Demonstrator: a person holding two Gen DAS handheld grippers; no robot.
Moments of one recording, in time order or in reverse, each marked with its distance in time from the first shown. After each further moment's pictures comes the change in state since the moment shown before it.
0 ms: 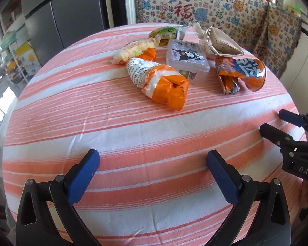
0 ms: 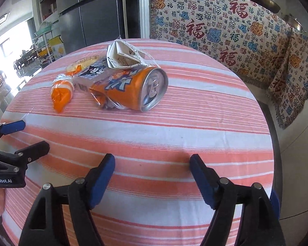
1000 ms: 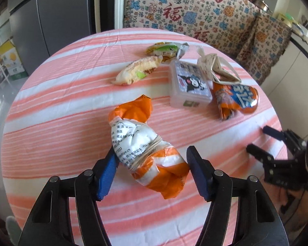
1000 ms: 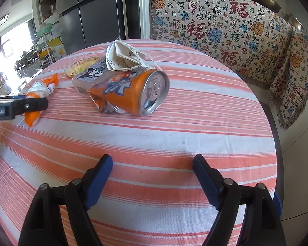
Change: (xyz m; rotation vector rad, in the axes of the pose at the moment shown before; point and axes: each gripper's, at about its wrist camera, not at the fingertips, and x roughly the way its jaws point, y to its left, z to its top) left arm -0.013 0.037 0.041 0.013 0.054 -0.168; right arm 0.005 -0.002 0.003 0.003 -0.002 0.008
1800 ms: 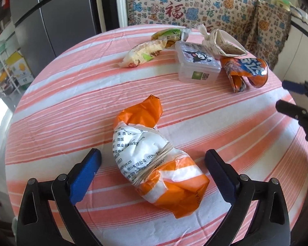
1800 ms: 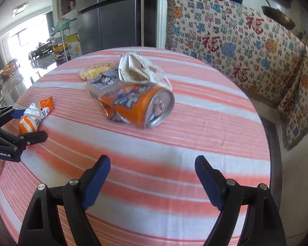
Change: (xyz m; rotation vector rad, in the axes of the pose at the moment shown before) left arm 0.015 -0.003 -0.039 0.056 -0.060 0.118; right arm -0.015 -0.002 0.013 -0.155 -0.080 0.061
